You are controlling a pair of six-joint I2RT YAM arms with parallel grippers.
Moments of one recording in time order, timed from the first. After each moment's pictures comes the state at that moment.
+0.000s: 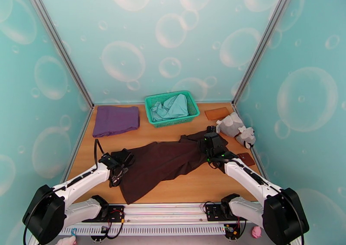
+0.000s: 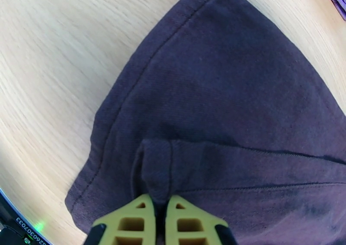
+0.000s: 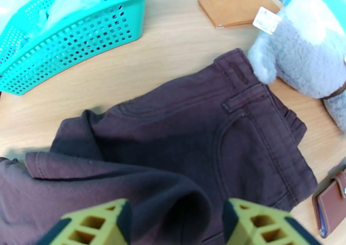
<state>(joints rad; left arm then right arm) -0.58 1.18 0.61 -0.86 -0.37 -1.25 0.33 1.15 0.62 -0.23 0.29 0.33</state>
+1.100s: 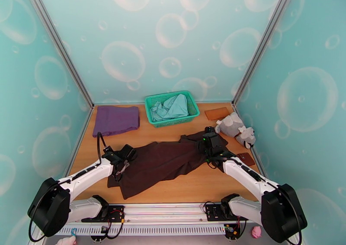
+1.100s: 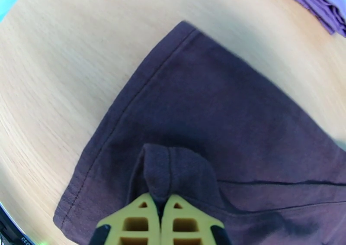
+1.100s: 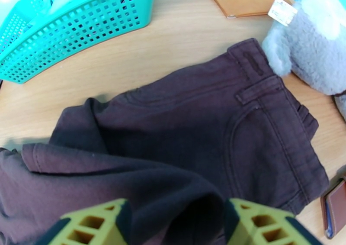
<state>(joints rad) -0.58 1.26 0.71 -0.82 -0.50 -1.17 0.33 1.19 0.62 -0.22 0.26 0.32</state>
